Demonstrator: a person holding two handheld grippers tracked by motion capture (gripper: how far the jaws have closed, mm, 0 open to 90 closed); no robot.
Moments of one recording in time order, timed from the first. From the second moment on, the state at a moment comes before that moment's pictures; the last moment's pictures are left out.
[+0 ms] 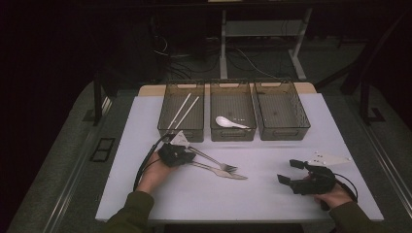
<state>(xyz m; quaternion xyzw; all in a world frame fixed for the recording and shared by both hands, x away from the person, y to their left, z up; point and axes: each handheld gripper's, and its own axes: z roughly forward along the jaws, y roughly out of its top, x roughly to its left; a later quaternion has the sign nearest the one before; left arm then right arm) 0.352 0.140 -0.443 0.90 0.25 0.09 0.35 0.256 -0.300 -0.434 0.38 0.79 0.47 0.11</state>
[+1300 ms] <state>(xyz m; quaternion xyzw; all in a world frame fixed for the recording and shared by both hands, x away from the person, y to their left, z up) 0.317 0.110 -0.441 0.91 0.20 0.06 0.36 0.255 -0.300 -0.434 0.38 0.79 0.47 0.12</state>
